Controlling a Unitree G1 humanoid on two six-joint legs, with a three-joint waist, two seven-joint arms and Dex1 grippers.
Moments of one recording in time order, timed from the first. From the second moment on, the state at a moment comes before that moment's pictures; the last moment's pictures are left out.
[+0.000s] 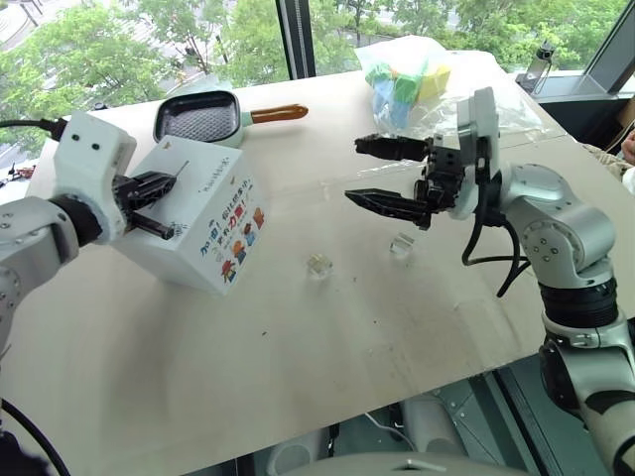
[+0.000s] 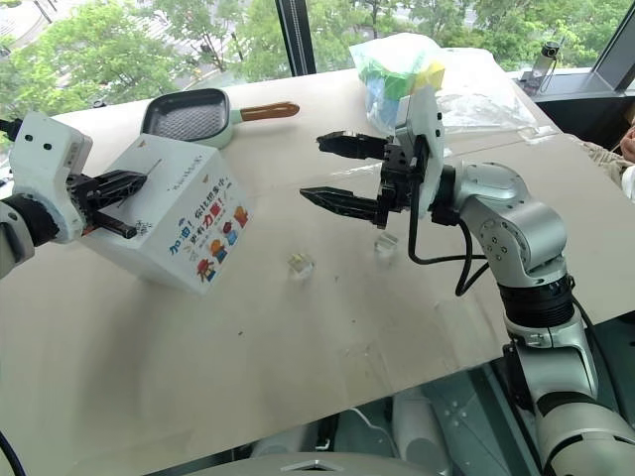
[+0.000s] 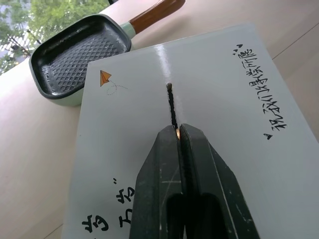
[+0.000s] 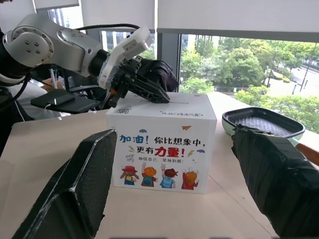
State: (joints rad) left arm -0.24 1.15 0.41 -0.38 -0.79 0.97 -0.33; right arm -0.76 -0.45 0.08 -0.22 0.66 0.60 0.93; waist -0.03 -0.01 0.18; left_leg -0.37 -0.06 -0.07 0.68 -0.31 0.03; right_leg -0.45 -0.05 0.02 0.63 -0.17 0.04
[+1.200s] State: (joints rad) left arm 0.35 1.16 0.80 -0.75 -0.79 0.96 -1.01; right arm -0.57 -0.22 0.44 -0.02 0.14 0.50 0.66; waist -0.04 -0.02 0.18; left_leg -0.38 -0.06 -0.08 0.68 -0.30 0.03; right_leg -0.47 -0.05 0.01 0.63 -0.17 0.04
